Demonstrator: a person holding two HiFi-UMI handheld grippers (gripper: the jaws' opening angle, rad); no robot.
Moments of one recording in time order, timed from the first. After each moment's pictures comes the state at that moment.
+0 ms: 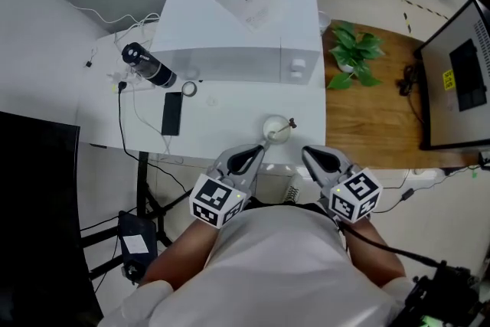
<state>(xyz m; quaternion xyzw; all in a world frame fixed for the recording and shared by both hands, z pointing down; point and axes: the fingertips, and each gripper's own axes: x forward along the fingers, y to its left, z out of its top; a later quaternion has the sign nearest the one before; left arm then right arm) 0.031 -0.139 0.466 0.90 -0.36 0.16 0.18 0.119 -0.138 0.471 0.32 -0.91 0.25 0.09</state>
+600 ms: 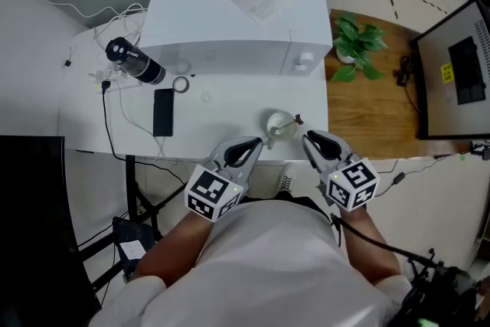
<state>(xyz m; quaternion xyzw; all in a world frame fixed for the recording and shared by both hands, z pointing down) 0.002 -0.160 0.483 0.92 -0.31 0.15 0.20 0.102 -0.171 0.500 0.40 -0.87 0.24 0.15</state>
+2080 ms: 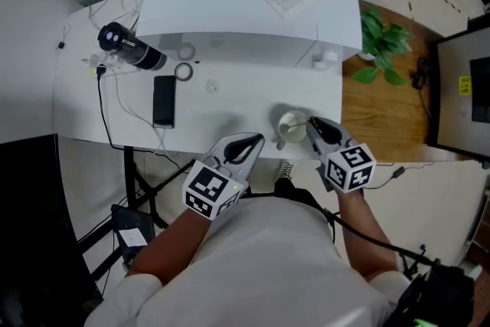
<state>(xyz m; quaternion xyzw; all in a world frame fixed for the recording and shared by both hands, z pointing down) -0.021 -0.181 0.514 0.90 -0.31 0.17 0.25 0.094 -0.219 0.577 0.41 -0.84 0.30 0.20</state>
